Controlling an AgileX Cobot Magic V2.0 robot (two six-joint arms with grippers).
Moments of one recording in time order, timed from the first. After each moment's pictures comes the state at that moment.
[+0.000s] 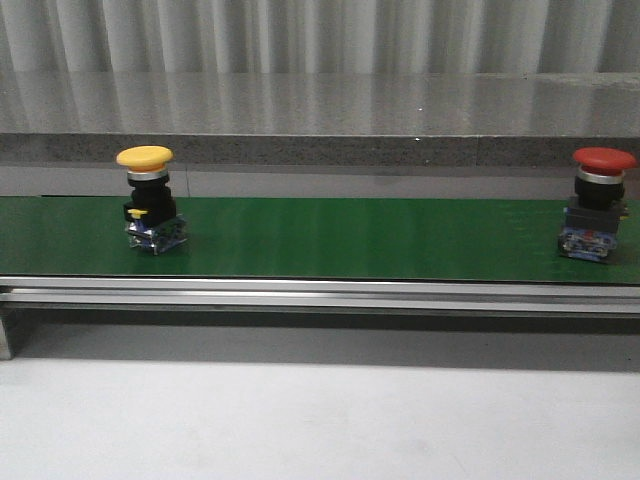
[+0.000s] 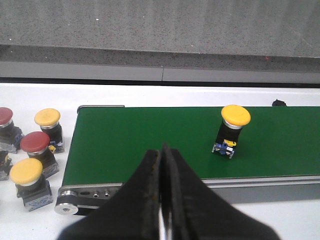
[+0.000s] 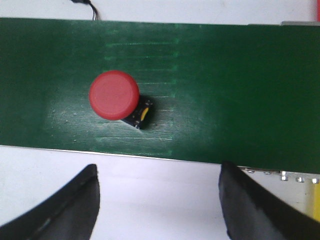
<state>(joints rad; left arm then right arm) -0.19 0.40 -0.53 0.01 0.55 -0.07 0.08 1.16 -1.00 0.03 0.88 0.13</state>
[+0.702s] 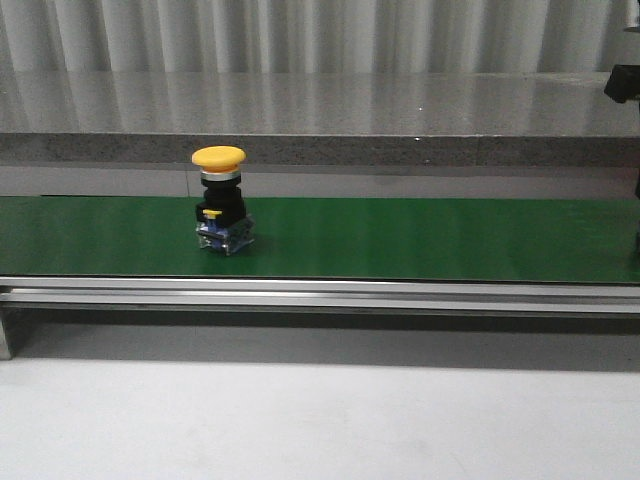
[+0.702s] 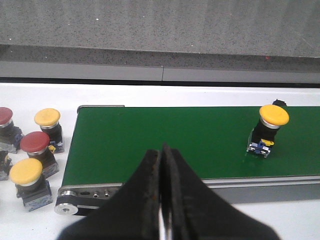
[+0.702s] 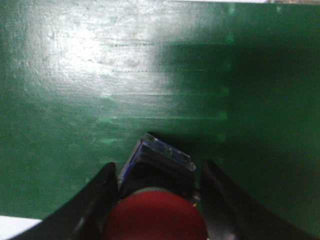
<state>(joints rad) -0.19 0.40 -0.53 0.01 0.55 -0.07 -0.03 1.61 -1.20 0.10 0.94 0.00</state>
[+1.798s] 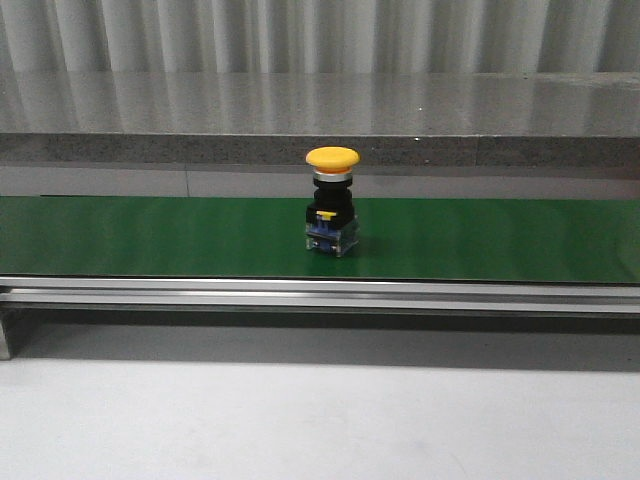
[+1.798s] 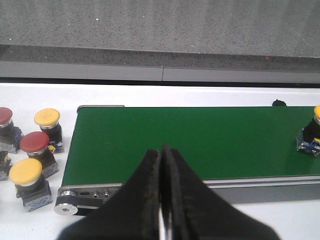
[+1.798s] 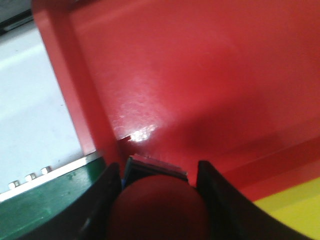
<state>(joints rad) -0.19 0.40 -0.53 0.01 0.55 -0.07 -0.52 1.84 -1.53 0.08 0.87 -0.01</state>
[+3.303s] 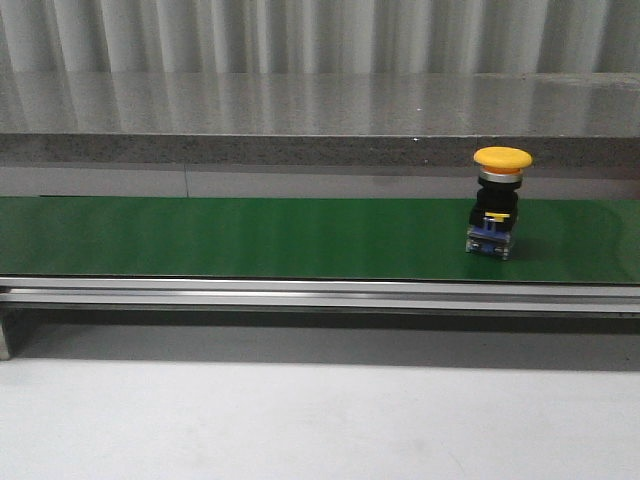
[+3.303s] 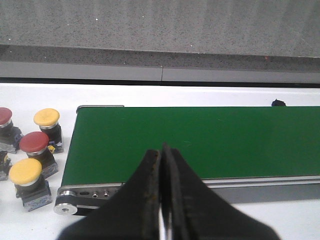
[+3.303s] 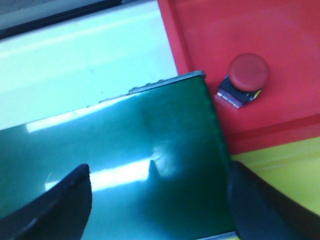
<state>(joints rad) -0.19 0.40 -0.53 0.01 0.55 -0.07 -0.33 1.35 -1.10 0.13 0.75 -0.01</state>
